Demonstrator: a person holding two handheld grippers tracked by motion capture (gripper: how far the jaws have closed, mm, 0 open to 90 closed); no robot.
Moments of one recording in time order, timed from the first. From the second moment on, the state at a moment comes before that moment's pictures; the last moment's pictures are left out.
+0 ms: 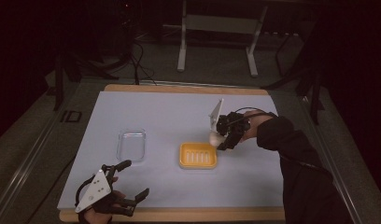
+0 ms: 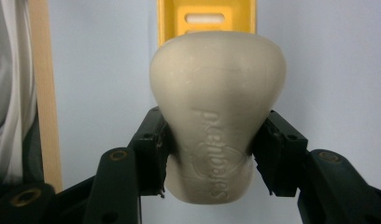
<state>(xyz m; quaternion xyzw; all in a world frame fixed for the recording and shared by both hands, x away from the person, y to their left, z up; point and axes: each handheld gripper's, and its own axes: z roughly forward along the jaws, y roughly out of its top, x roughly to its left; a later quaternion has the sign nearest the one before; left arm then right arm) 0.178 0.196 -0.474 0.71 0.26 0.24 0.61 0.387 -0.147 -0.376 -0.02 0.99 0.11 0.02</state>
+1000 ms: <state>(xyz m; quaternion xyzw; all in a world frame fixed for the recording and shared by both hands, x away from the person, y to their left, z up) 0.178 0.196 -0.474 0.71 0.25 0.23 0.61 0.397 -0.113 -0.459 -0.04 0.99 0.16 0.01</state>
